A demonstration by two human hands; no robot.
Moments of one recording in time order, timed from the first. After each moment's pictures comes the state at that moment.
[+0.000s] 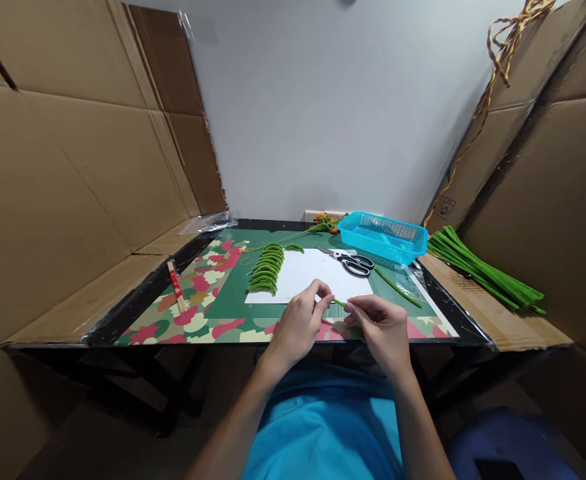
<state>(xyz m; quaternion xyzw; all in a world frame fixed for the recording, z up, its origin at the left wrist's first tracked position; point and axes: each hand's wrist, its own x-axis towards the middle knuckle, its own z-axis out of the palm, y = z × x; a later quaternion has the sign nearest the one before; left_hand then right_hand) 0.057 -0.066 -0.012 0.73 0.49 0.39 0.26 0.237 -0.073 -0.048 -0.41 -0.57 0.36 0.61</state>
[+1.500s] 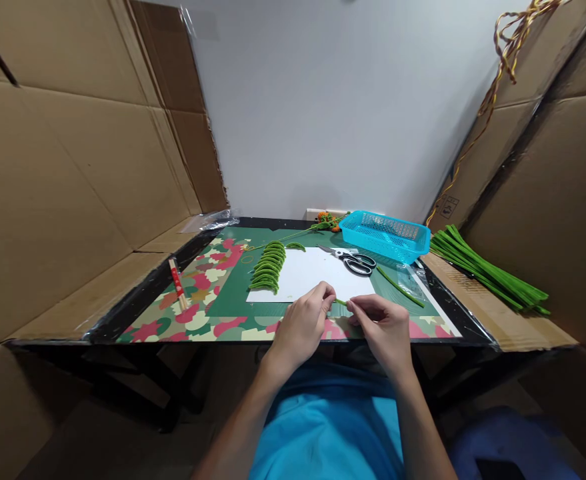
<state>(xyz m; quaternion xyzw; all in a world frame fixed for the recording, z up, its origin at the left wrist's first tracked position) 0.059 -0.067 -0.020 0.77 0.52 0.34 0.17 0.237 -0.074 -0.047 -0.44 -0.60 0.30 0.60</state>
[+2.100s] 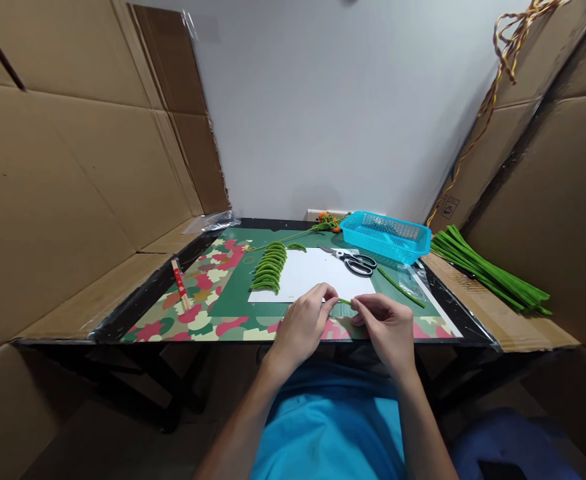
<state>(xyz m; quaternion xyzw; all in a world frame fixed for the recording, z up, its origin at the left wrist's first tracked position) 0.059 -0.067 -0.016 0.76 0.51 0.35 0.18 0.238 -0.075 -0.047 -0.45 -0.56 0.33 0.61</state>
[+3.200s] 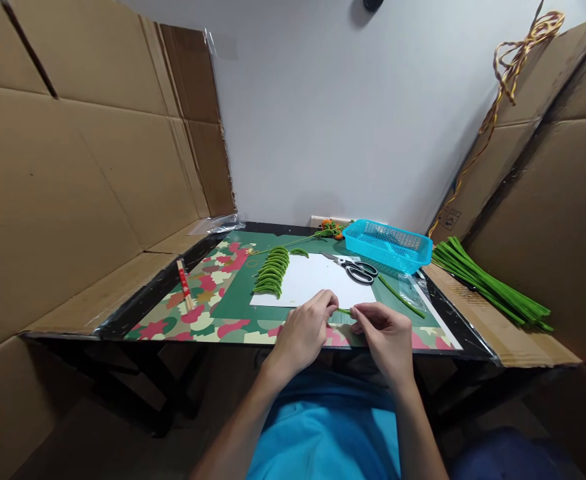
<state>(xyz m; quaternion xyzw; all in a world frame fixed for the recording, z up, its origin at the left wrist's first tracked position) 0.059 -0.073 -0.017 0.78 0.52 0.32 0.14 0.238 -0.073 -0.050 -0.44 -0.57 0.33 0.61</state>
